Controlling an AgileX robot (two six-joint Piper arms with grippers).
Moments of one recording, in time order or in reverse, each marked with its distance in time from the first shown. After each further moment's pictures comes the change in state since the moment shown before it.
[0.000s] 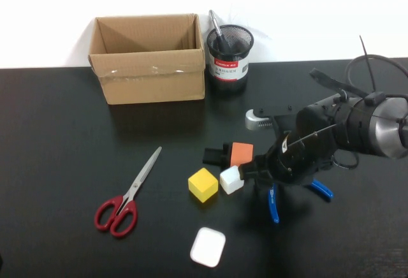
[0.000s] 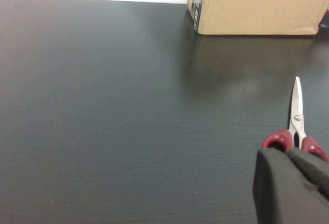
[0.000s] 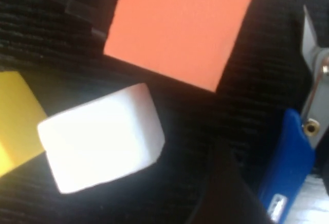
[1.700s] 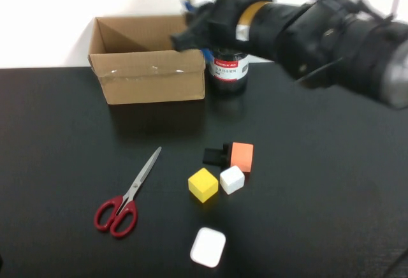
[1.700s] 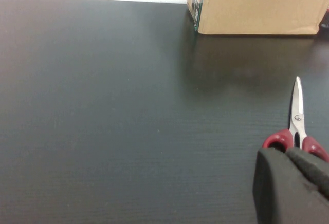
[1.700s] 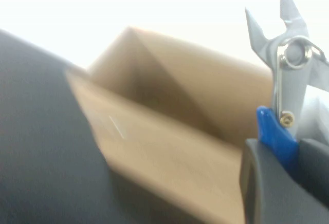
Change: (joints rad) right arm 0.098 -0.114 -0.399 -0.239 -0.797 -0.048; left arm 0.000 0.000 0.000 0.006 0.000 0.000
